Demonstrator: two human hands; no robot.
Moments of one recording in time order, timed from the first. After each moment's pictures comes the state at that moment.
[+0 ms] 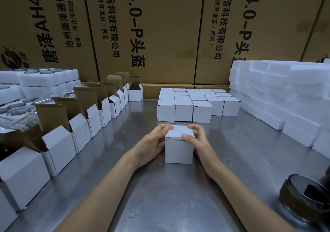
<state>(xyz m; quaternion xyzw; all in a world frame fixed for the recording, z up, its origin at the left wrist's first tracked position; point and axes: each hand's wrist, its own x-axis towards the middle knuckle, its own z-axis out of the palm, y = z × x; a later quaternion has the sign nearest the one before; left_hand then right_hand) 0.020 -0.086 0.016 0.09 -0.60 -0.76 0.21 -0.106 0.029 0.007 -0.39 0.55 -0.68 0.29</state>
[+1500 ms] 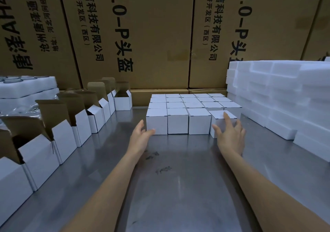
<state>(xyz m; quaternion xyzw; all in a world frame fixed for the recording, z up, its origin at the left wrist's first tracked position) -0.064 -0.182 0.001 0.33 -0.66 -0.55 0.39 -0.270 -0.029 -0.002 -0.21 0.88 -0.40 -0.13</state>
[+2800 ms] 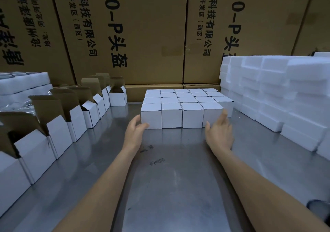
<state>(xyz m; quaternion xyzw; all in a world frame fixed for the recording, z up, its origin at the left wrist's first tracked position) -0.063 -0.172 0.003 0.31 -0.67 -0.52 0.43 -0.256 -0.030 -0.006 -0.22 0.89 -0.38 -0.16</state>
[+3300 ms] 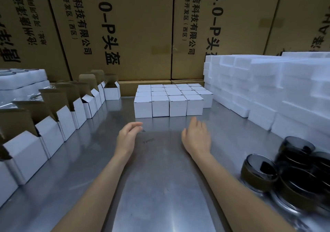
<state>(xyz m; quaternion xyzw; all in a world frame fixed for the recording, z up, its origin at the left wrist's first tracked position) -0.006 -0.093 -0.004 0.29 -0.67 -0.51 0.45 -0.161 0.039 -0.006 -0.32 0.90 -0.22 -0.17</state>
